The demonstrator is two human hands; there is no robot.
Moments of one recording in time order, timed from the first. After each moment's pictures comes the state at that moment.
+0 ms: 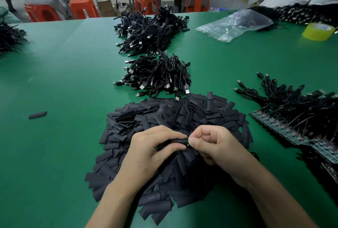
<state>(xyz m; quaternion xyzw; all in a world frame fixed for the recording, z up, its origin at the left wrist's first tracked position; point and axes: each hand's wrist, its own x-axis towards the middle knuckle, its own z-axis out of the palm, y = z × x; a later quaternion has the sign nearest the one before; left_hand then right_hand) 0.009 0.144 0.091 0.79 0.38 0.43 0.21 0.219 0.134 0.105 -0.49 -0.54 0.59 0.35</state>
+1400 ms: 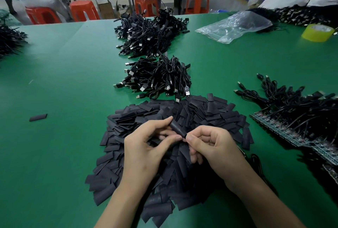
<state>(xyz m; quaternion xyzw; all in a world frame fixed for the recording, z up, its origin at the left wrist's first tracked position) 0.018 0.142 0.085 0.64 0.45 0.55 0.30 0.203 0.129 0.103 -0.49 -0.53 0.53 0.45</state>
